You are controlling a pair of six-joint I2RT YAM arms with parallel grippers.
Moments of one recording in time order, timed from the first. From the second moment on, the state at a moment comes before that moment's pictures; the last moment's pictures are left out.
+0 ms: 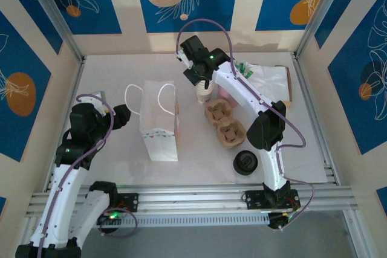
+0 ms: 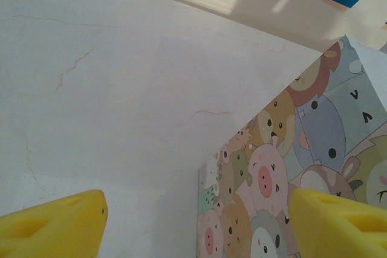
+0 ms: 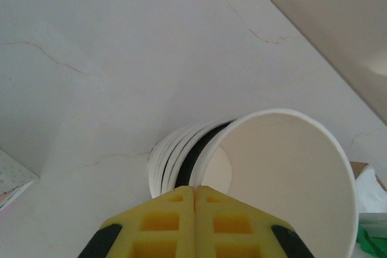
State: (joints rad) left arm -0.11 0.69 0.80 -0.60 0.10 -0.39; right arm 0.66 2.08 2.21 -1.08 0.29 -0.21
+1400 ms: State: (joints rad) left arm -0.11 0.68 0.80 -0.60 0.09 -0.39; right arm 1.17 1.43 1.82 -1.08 0.51 -0.08
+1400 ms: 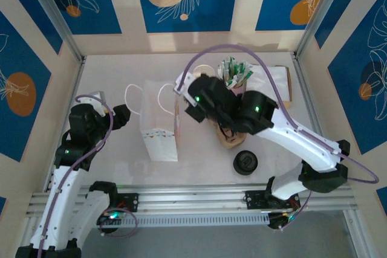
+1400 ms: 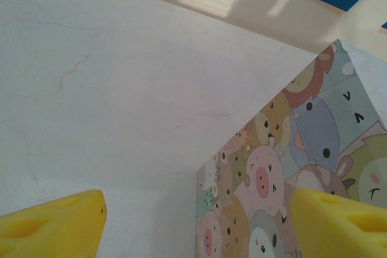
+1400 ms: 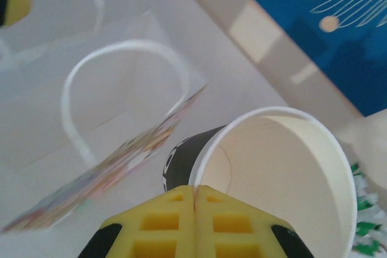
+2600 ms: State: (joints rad) left arm -0.11 0.69 0.80 -0.60 0.09 -0.39; right arm 1.31 1.42 1.16 -0.93 0.50 0.49
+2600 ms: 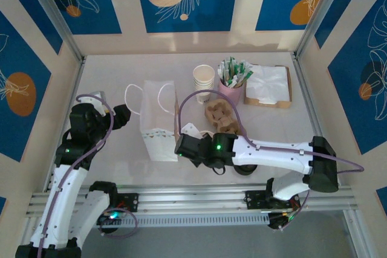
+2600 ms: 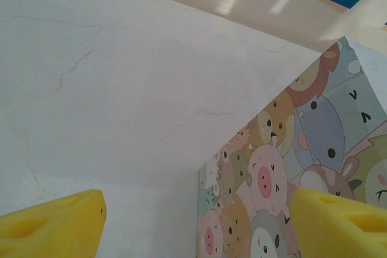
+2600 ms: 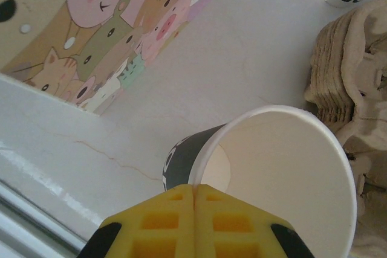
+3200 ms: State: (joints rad) left arm -0.11 0.69 0.80 -0.60 0.09 -0.39; right arm 1.30 1.52 1.14 -0.89 0.52 0.51
